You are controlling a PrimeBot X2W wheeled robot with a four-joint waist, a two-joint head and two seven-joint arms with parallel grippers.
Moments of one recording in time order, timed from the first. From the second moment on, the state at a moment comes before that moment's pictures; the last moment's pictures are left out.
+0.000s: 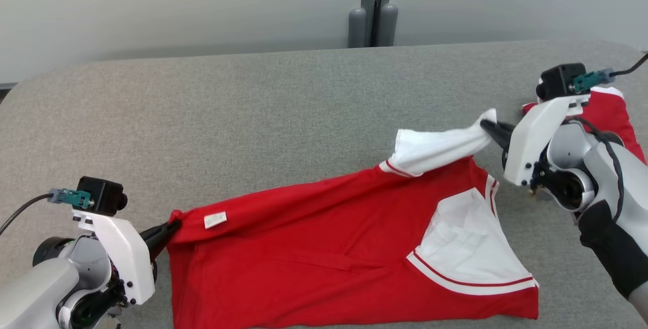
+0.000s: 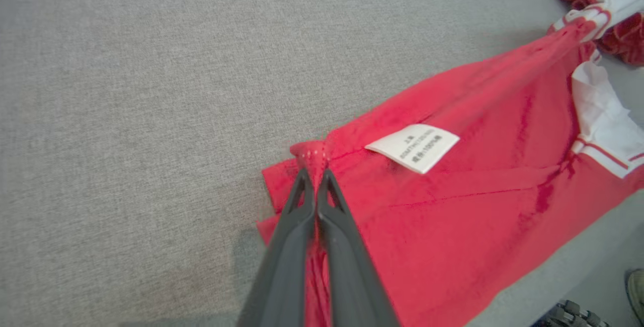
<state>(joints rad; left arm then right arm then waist) -0.60 0.75 -1.11 0.32 -1.31 -0.02 0.12 -0.84 -0.34 0.65 0.79 0.89 0.13 0.31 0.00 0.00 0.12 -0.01</state>
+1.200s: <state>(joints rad) -0.56 0.80 -1.15 0.29 -1.38 -0.02 0.28 -0.48 -0.38 0.43 0.35 0.73 0.13 0.75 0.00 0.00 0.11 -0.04</state>
